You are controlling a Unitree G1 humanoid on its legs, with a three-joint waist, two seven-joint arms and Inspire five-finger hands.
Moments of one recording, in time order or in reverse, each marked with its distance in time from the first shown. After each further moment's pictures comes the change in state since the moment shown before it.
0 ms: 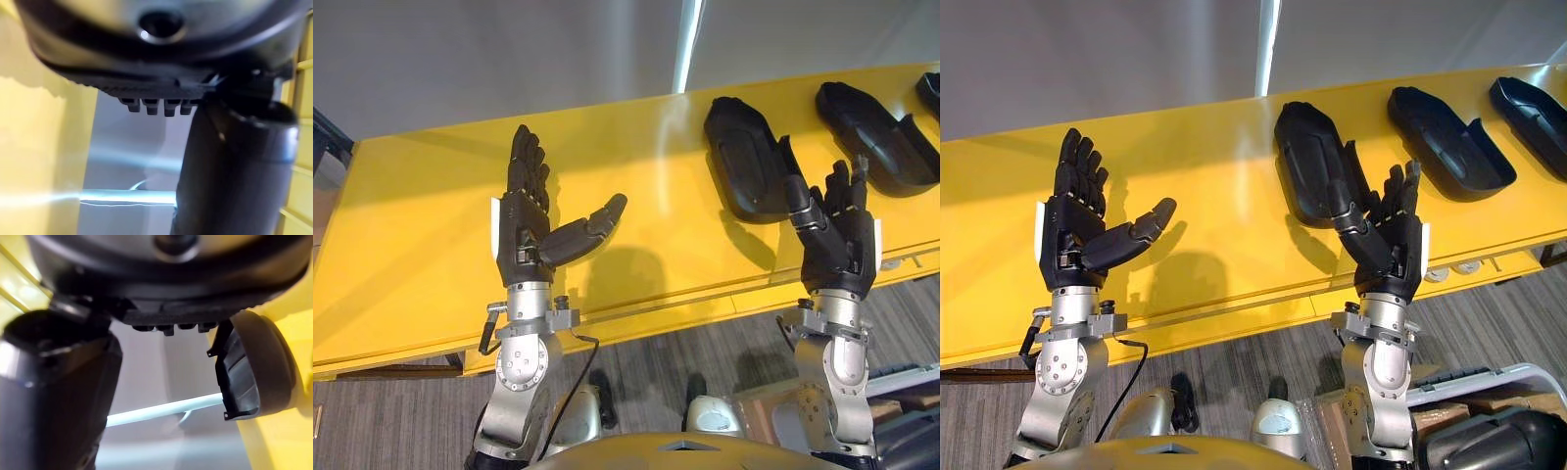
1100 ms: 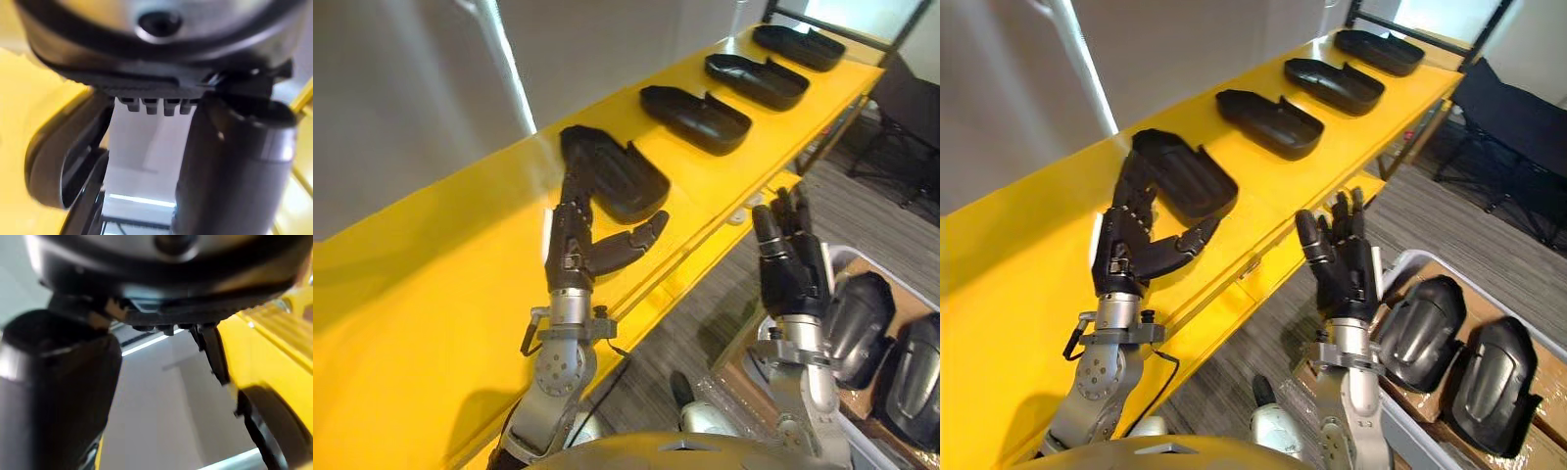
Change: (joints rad) left arm -0.006 -0.008 -0.196 0.032 0.005 0.043 0.138; right arm 0.138 0.001 0.264 -0.029 0.113 -0.072 0.075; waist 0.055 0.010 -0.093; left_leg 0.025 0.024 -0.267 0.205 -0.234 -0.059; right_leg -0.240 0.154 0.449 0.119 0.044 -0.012
